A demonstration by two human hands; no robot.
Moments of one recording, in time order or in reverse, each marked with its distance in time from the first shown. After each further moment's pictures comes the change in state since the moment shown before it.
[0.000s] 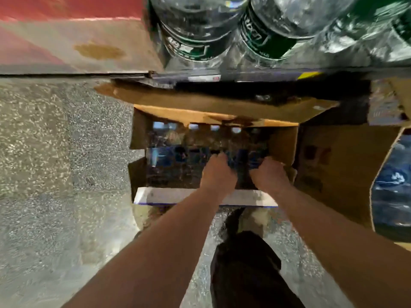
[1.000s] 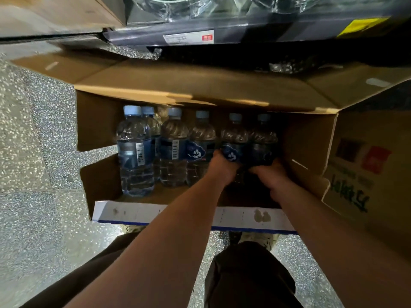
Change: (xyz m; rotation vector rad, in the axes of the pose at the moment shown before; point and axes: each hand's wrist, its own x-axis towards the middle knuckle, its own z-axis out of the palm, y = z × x) left_hand 0.105 -0.023 0.075 -0.503 -0.093 -0.376; right_hand 0.097 0.034 0.064 0.676 -0.219 0.195
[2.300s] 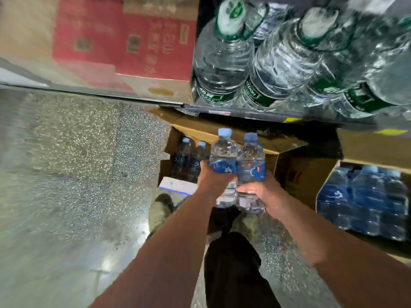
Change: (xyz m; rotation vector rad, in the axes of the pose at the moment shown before) left_hand -0.256 0.024 -0.089 -0.327 0.224 0.180; right_hand -0.225 -0.048 -0.055 -0.060 -0.136 -0.299
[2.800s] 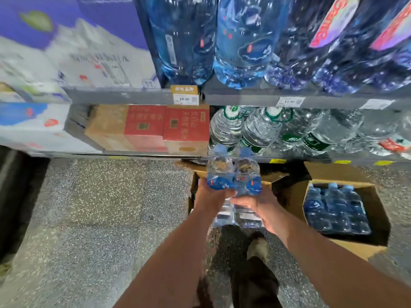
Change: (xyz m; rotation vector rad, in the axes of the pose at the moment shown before) left_hand -0.164 0.046 -0.149 -0.112 -0.118 0.285; right_hand -0.247 -0.107 0.052 0.179 0.004 -0.311
